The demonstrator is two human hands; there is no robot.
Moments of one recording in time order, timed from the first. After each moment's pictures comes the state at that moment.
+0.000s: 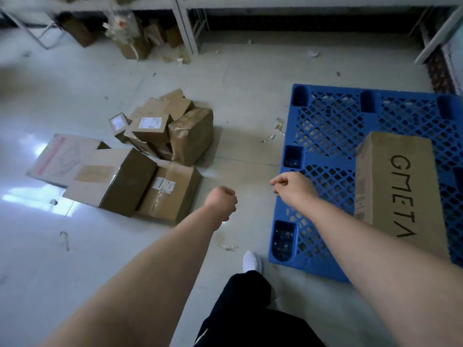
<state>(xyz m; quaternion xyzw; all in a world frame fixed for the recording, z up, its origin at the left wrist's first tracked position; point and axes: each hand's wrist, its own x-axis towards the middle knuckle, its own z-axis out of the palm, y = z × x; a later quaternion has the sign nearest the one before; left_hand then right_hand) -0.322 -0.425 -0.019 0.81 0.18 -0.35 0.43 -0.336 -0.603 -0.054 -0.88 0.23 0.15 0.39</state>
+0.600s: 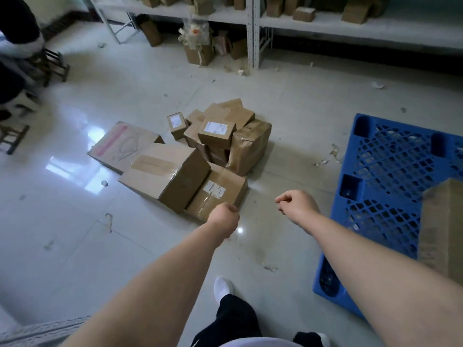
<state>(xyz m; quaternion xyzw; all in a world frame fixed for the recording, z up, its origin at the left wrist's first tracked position) -0.288 -0.192 -0.016 0.82 0.24 -0.30 0.42 -0.267 -0.381 -0.035 -0.88 0.19 0.20 0.39</state>
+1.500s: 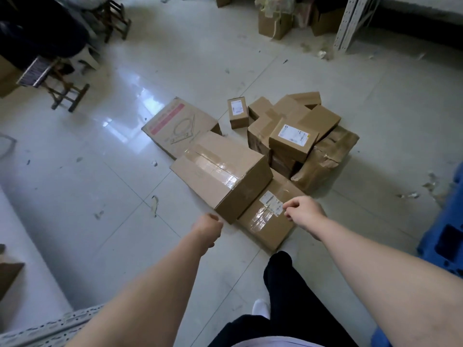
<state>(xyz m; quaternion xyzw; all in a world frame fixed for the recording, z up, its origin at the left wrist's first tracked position) -0.151 0.084 -0.072 0.73 0.44 -0.26 0.44 -0.066 -0.138 -0.094 -0.86 0.14 0.32 0.38</state>
